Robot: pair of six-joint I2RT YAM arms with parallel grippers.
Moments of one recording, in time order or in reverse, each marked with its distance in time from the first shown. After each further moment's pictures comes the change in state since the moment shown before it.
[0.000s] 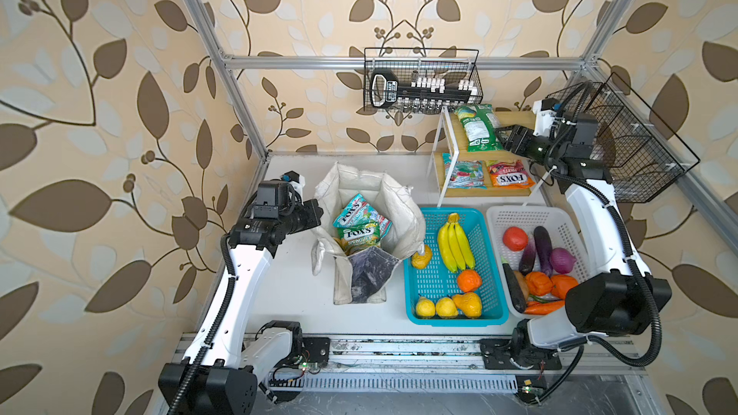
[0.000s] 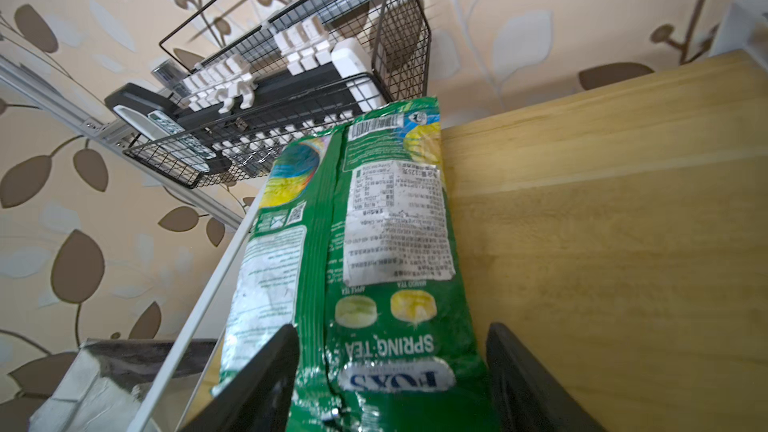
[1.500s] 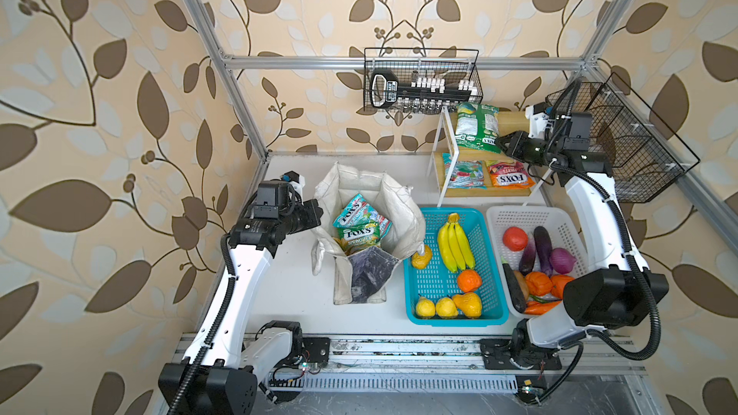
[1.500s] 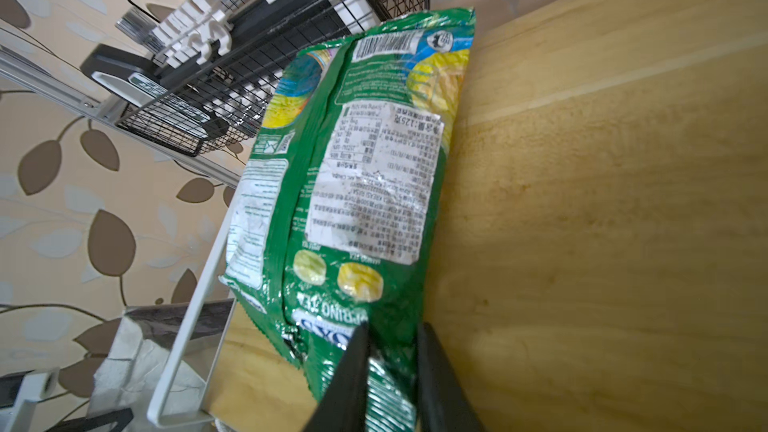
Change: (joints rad) left arm 0.000 0.002 0.000 -0.001 -0.016 0.002; right arm 0.013 0.060 0.106 -0.210 -0.020 0.023
